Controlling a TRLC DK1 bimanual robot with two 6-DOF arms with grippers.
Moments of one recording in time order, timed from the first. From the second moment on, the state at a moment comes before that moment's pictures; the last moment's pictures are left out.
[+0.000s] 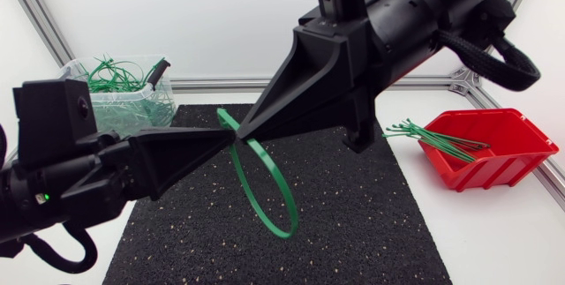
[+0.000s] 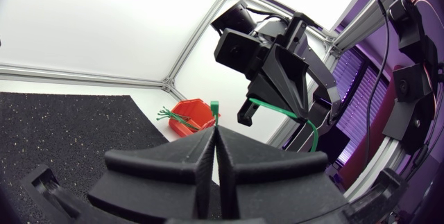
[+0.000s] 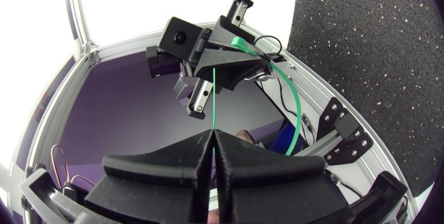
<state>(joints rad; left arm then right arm) -0.62 0.77 0.53 0.20 0.53 -0.56 0.62 1.60 1.60 -1.31 -1.29 0.47</state>
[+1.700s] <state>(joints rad) -0.63 0.87 0.48 0.38 0.56 -0.70 0.56 1.65 1.55 -1.34 -1.30 0.47</state>
